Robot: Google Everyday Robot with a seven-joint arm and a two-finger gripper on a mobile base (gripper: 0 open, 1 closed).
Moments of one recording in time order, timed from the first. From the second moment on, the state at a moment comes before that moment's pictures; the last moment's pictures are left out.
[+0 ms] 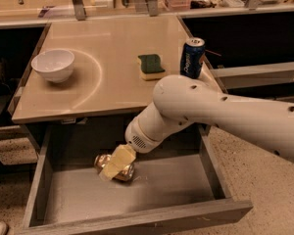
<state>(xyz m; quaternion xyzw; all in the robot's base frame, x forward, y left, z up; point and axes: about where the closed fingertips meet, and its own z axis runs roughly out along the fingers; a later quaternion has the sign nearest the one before) 0.461 0.065 0.731 -0.50 0.81 0.24 0.19</state>
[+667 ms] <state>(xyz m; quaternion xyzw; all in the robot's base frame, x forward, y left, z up) 0.454 0.088 0.697 -0.49 0.82 0.22 0.20</state>
